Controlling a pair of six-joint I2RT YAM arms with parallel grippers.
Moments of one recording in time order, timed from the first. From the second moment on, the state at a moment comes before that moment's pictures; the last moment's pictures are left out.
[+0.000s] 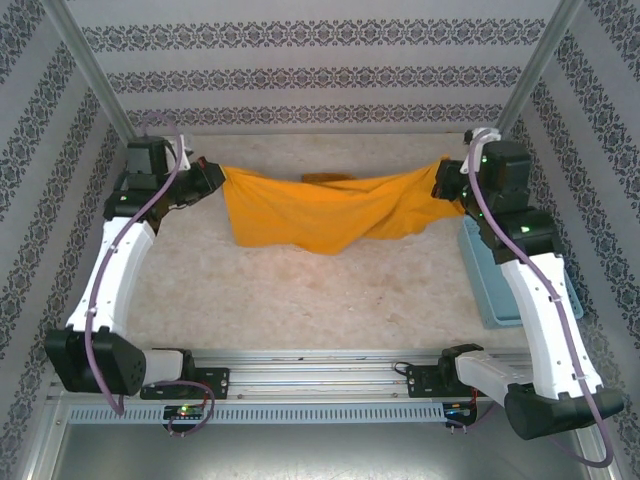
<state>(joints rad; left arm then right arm) 0.01 1.31 1.28 -0.60 0.53 -0.55 0.15 1.08 1.36 -0.76 -0.03 0.29</state>
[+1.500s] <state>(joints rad) -0.09 1.54 0.95 -0.39 0.41 -0.56 0.16 1.12 1.22 -0.71 -0.12 0.34</state>
